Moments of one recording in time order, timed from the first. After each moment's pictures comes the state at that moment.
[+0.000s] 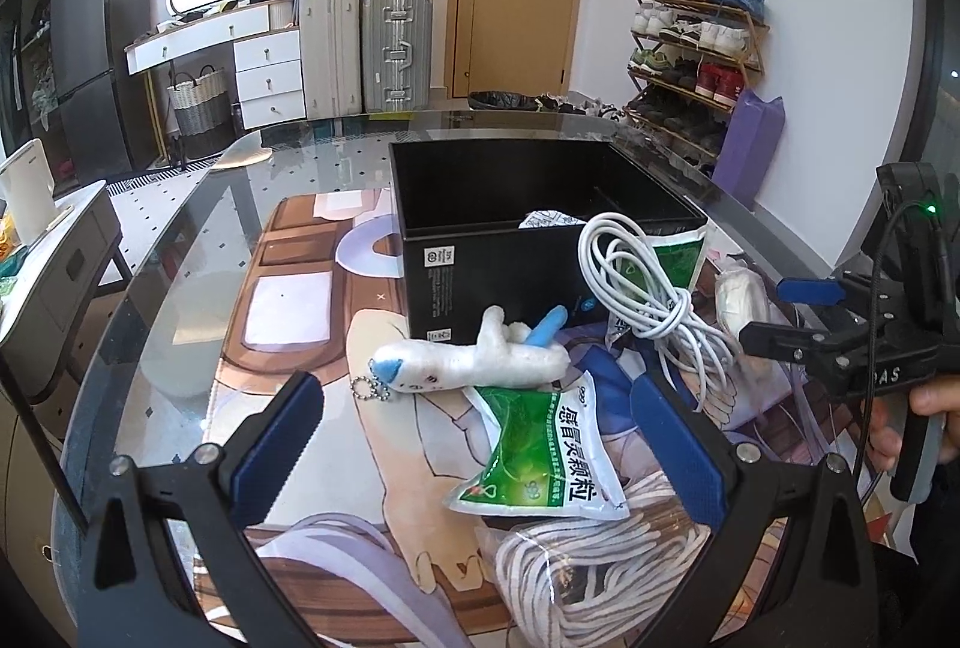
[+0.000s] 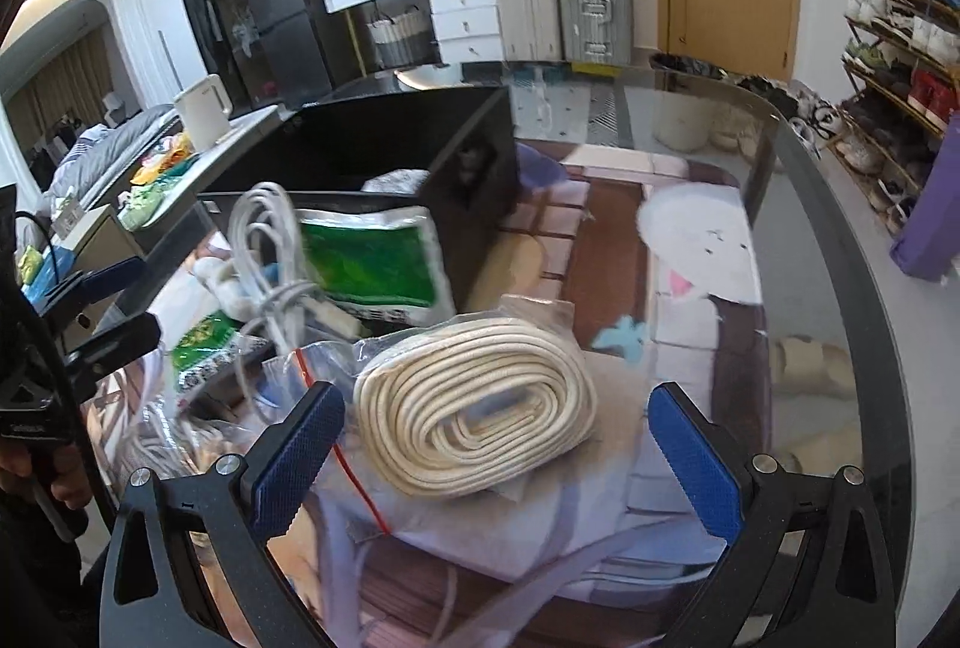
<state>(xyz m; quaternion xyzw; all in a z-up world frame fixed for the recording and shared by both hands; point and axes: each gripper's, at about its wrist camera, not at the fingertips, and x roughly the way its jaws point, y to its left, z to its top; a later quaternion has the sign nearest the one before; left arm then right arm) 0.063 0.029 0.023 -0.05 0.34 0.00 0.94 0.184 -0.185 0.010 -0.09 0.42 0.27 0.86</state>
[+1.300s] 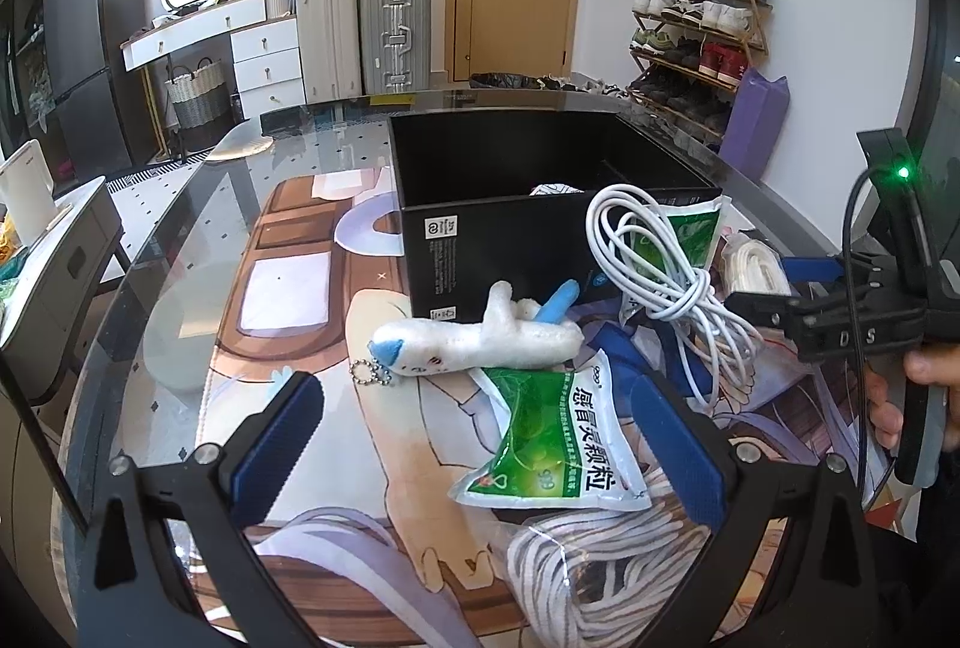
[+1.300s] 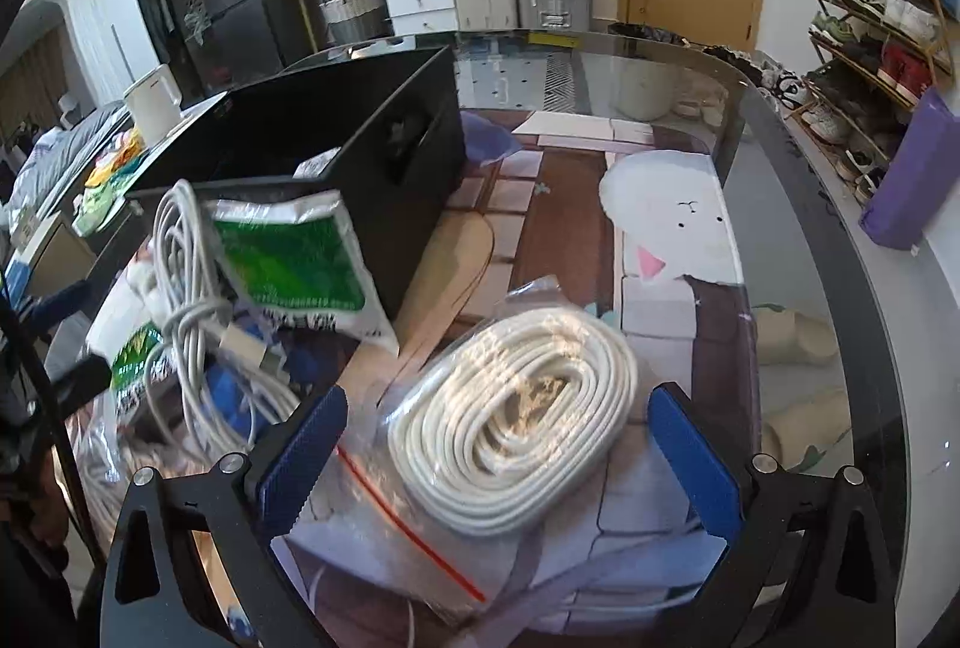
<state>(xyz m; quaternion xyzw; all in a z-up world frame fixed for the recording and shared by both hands) 0.069 0.028 0.010 -0.03 0.36 0.00 0.93 0.209 -0.172 -0.008 -0.09 0.45 0.22 0.86</state>
